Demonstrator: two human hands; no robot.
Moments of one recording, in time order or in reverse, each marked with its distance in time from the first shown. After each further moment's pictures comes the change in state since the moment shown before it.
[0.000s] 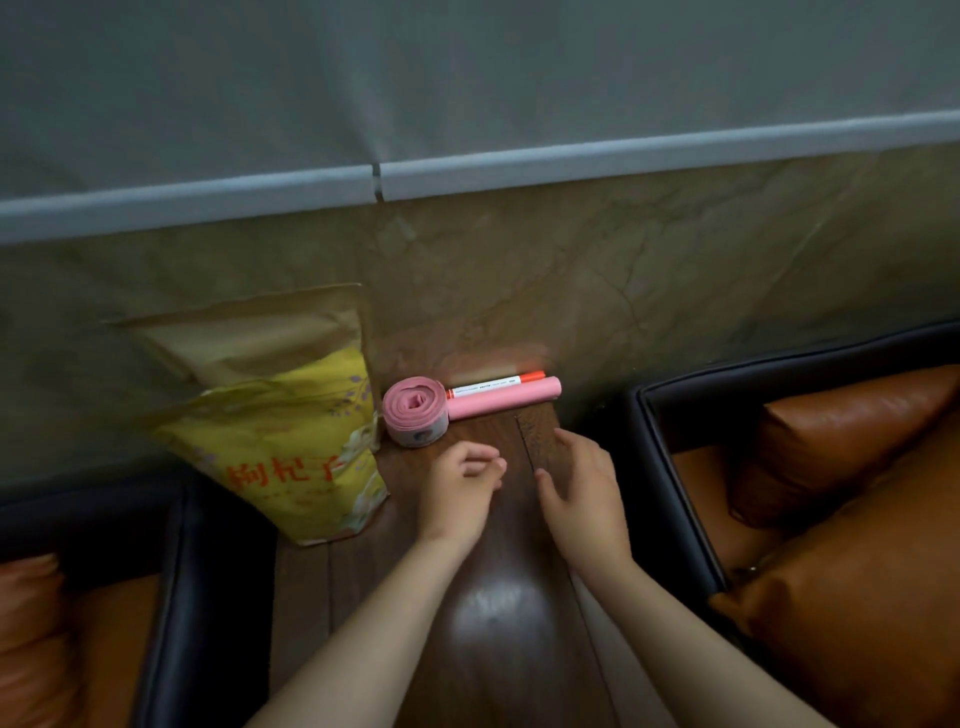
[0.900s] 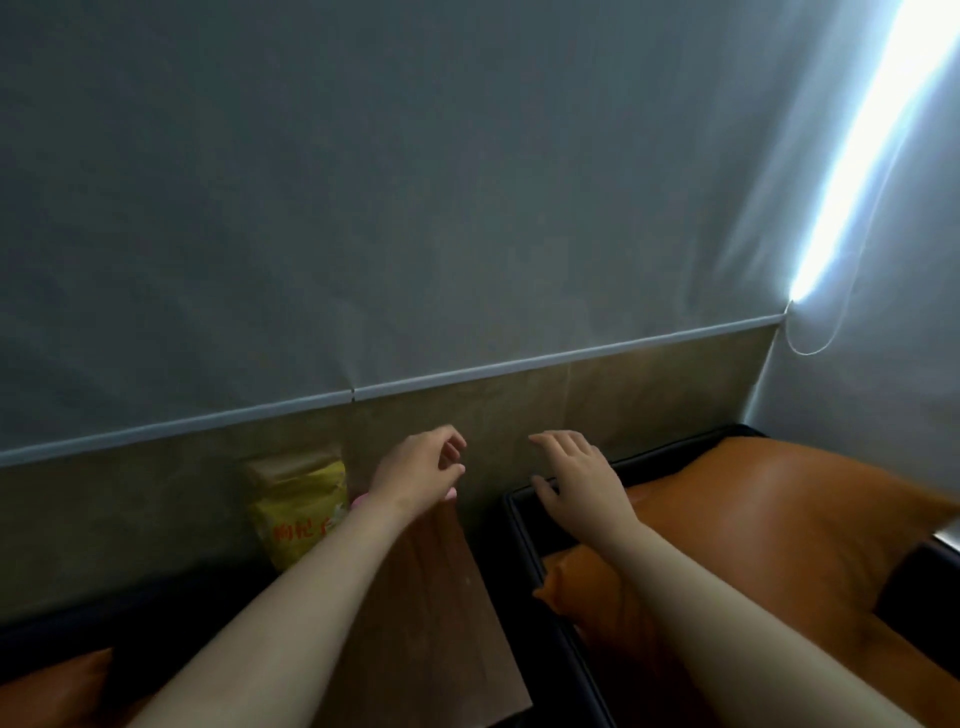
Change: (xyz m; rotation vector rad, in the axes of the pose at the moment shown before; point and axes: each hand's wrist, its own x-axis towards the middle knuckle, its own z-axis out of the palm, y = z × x) left_hand -0.283 0.221 -0.016 0.851 -0.068 0.742; right_hand -0.154 -0.129 -0.340 -0.436 0.091 -0.426
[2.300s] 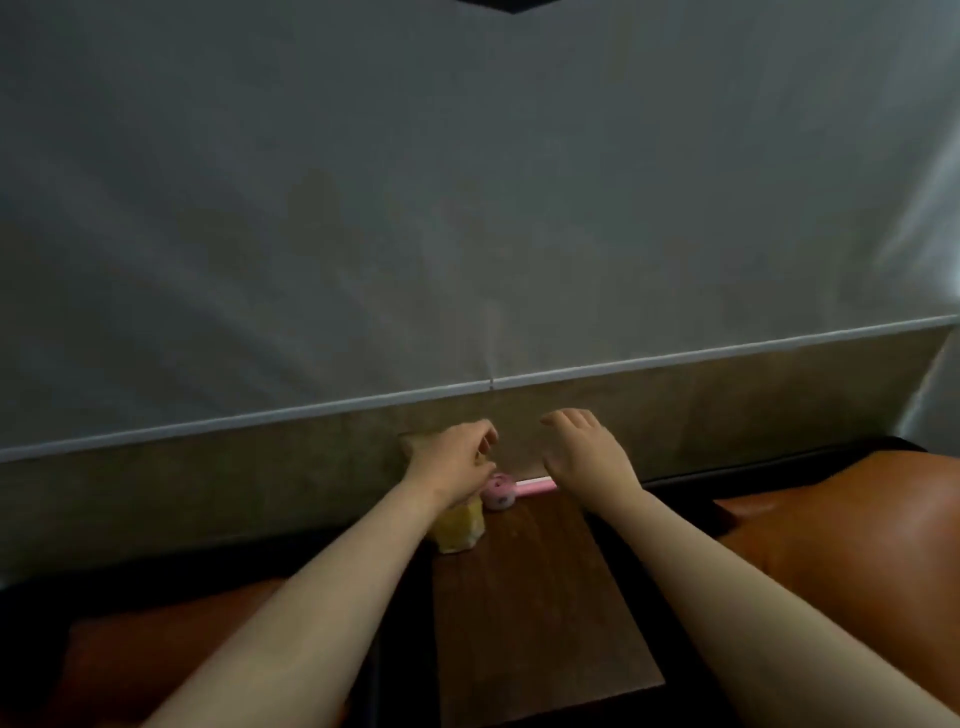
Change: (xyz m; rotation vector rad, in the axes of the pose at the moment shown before) left_hand -0.082 -0.066 -0.116 0.249 0.010 -0.052; right_hand 0.044 -0.162 0.018 0.127 -0.055 -0.046
